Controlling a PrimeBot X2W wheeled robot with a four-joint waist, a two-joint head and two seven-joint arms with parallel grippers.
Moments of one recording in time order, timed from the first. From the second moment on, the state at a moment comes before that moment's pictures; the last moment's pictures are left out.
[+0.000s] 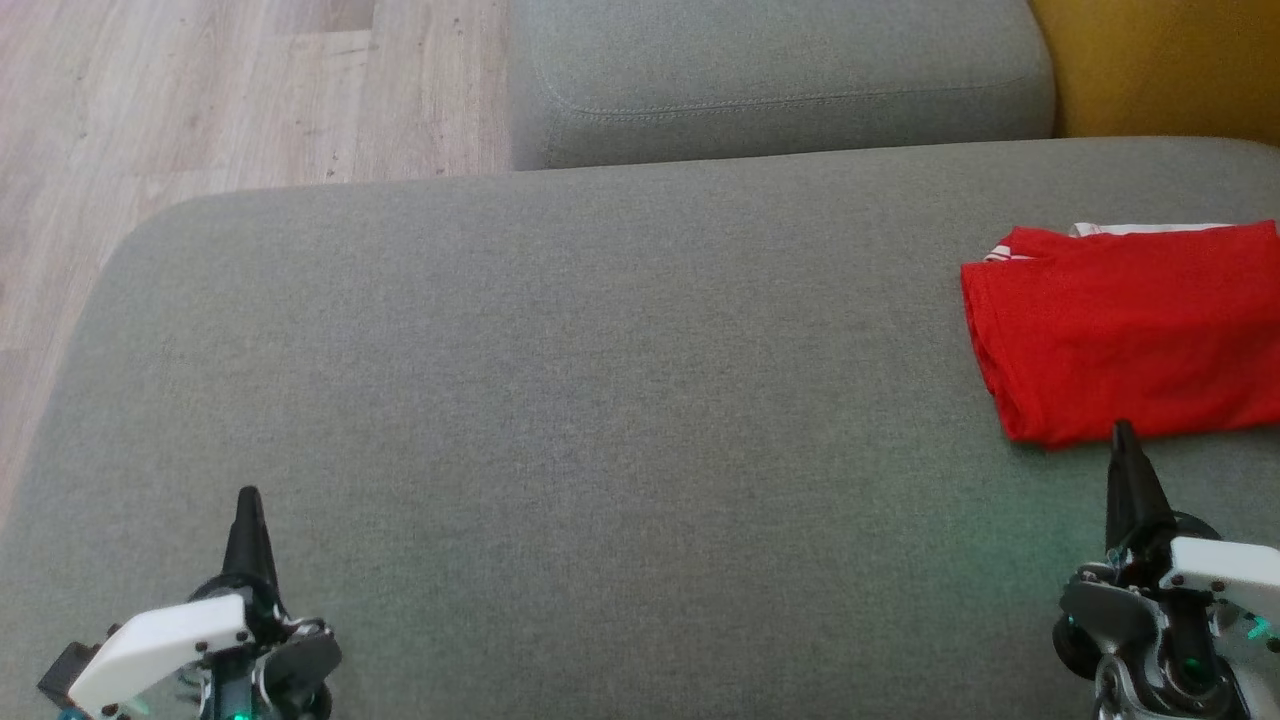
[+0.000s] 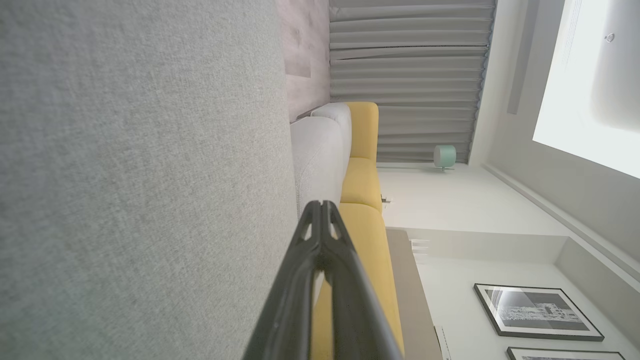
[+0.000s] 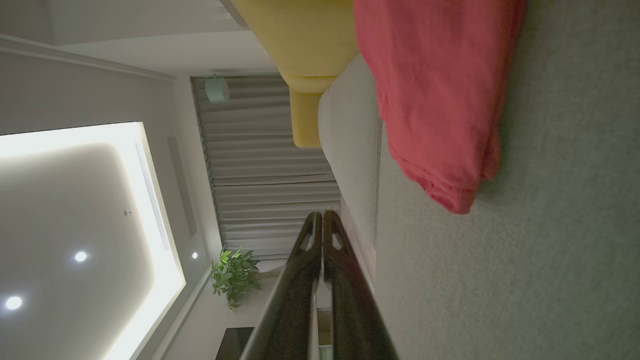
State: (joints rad) left arm -0.06 0.06 0.04 0.27 -1.64 -0.12 0.08; right arm -0.06 -0.05 -0.11 0.28 1.63 0.12 0.09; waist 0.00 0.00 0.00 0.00
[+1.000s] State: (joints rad) left arm -0.06 0.06 0.06 0.27 -1.64 -0.12 0.09; right arm -0.06 -0.05 -0.12 0.28 1.63 0.12 0.09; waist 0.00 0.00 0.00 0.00
